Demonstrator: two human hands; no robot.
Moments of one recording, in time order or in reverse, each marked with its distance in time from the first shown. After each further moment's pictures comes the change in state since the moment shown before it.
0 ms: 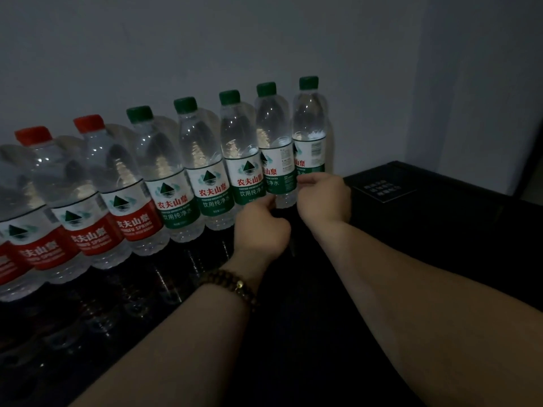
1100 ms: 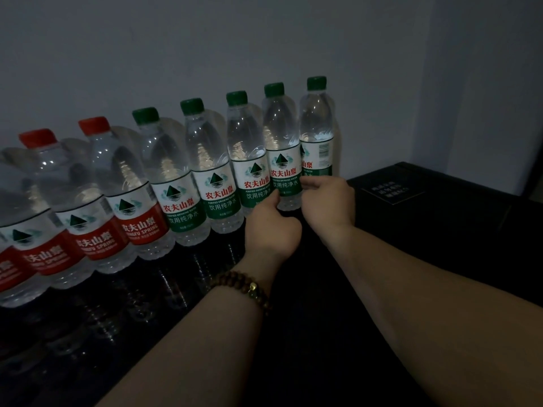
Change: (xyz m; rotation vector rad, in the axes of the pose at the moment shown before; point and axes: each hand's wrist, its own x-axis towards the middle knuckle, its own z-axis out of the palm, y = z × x) left_hand 0.006 -0.005 0.005 -0.165 -0.031 0.012; right_hand -0.001 0.004 0.004 0.036 -0.076 -0.064
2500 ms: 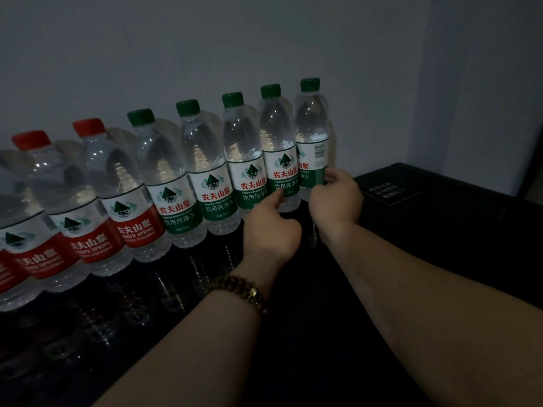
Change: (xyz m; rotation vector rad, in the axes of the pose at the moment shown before) left_hand -0.002 0.005 0.002 0.031 -0.018 0.027; right_hand 0.007 0.001 -0.003 0.138 0.221 0.085
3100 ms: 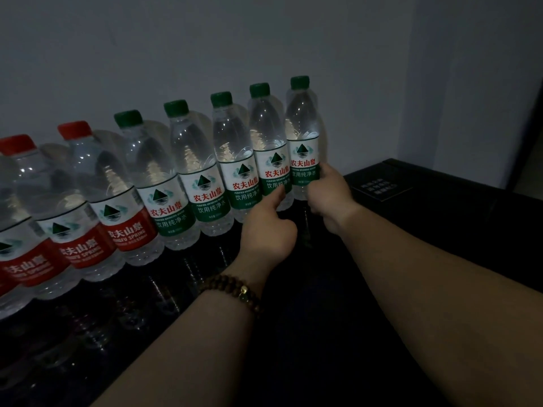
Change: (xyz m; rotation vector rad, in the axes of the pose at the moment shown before) left_hand -0.004 0.005 -0.001 0.007 -0.130 0.010; right_hand 0.022 0.000 -0.008 0.040 -0.394 0.068
